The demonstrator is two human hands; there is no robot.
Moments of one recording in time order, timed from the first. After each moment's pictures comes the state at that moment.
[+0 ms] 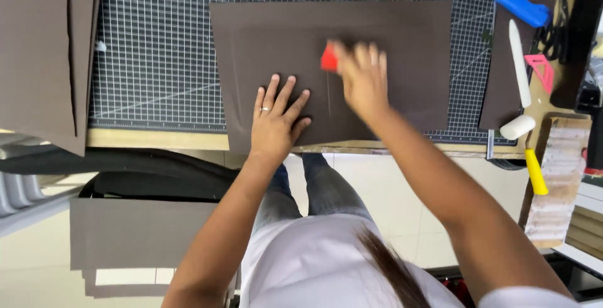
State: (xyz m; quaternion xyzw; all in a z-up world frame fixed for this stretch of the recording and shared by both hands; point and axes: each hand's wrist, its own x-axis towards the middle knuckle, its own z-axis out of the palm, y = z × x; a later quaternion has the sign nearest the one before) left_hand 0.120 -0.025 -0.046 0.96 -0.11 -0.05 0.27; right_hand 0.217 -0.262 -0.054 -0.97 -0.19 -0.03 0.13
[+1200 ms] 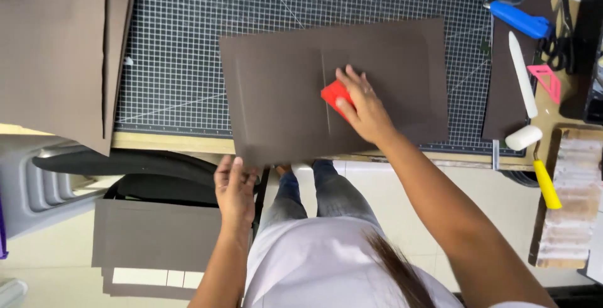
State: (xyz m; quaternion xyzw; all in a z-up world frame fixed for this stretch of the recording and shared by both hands) left_hand 0.020 0.006 0.023 0.40 0.48 0.05 0.78; right_hand 0.186 -0.273 -0.016 -0.91 -0.25 0.02 0.34
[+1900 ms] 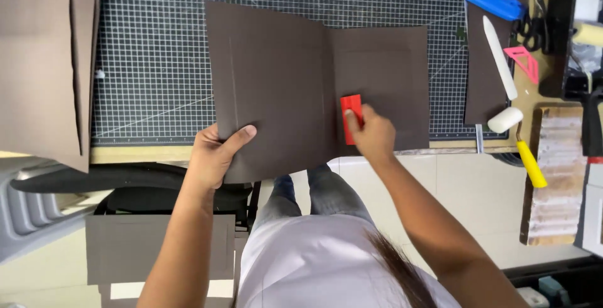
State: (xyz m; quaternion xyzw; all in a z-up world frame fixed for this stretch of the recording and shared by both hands) left_hand 0.121 0.018 0.097 0.62 0.21 -0.14 0.74; right_hand 0.117 -0.318 -0.048 -0.98 0.11 0.07 0.15
